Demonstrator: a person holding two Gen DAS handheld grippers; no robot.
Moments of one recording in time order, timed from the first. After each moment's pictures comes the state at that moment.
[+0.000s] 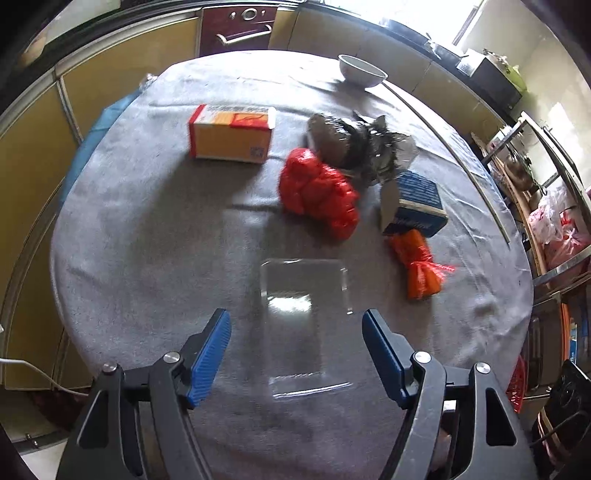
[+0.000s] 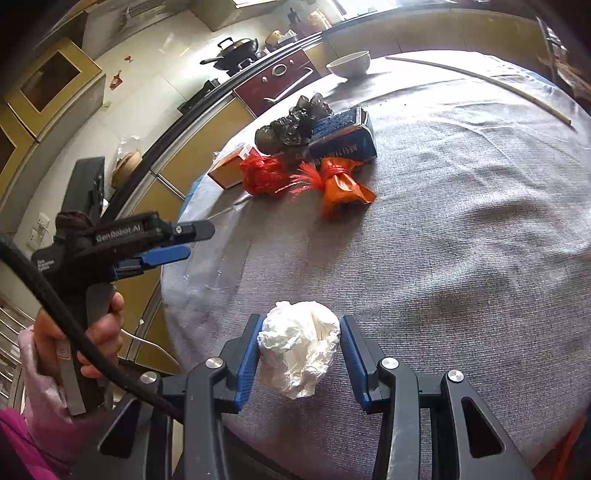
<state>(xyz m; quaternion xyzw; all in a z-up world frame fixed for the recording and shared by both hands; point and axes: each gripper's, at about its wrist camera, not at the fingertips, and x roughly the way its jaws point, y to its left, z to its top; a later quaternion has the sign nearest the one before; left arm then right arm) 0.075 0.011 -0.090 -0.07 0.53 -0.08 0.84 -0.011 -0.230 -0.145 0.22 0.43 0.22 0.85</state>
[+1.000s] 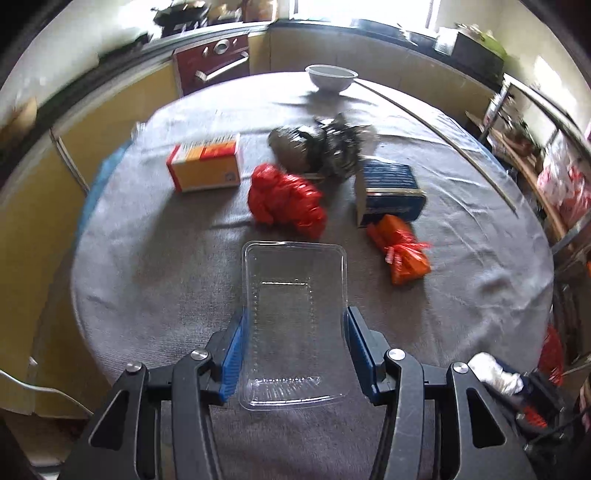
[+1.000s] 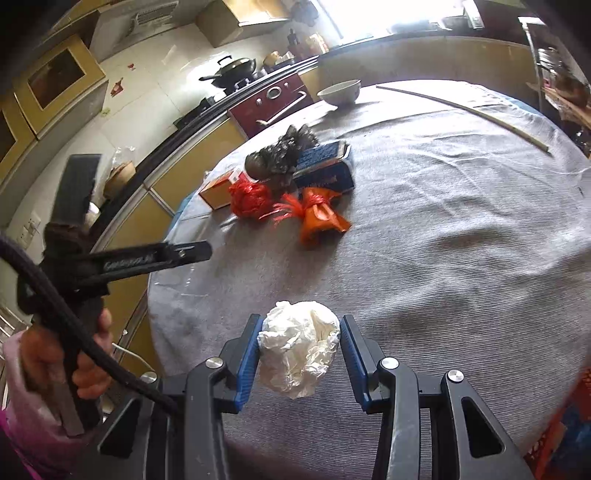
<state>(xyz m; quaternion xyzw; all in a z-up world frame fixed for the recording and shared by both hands) 0.045 -0.035 -0.079 0.04 0.49 -0.06 0.87 -0.022 -0.248 -0.133 0.20 0.39 0.19 0.88</state>
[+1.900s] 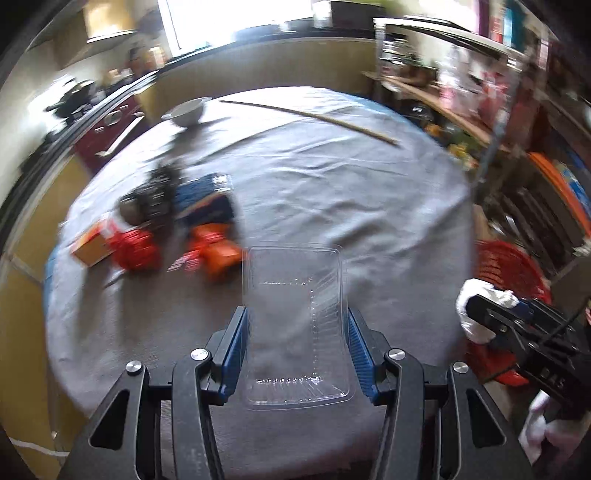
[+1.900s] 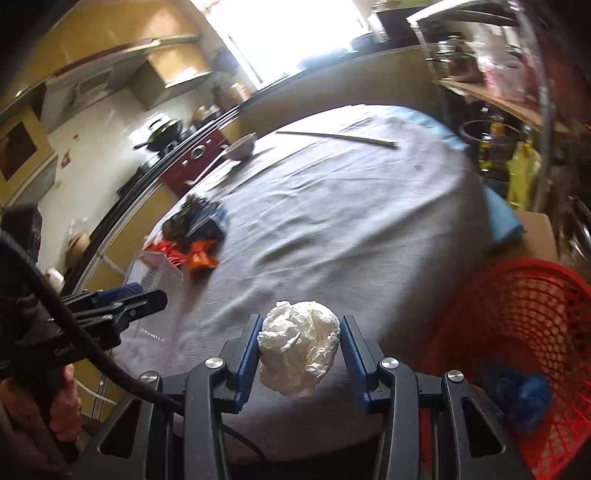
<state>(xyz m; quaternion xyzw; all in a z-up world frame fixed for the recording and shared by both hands) -0.024 -0.189 -0.064 0.17 0.46 -0.21 0.85 -0.099 -0.387 -0.146 0.27 0.35 0.05 0.90</state>
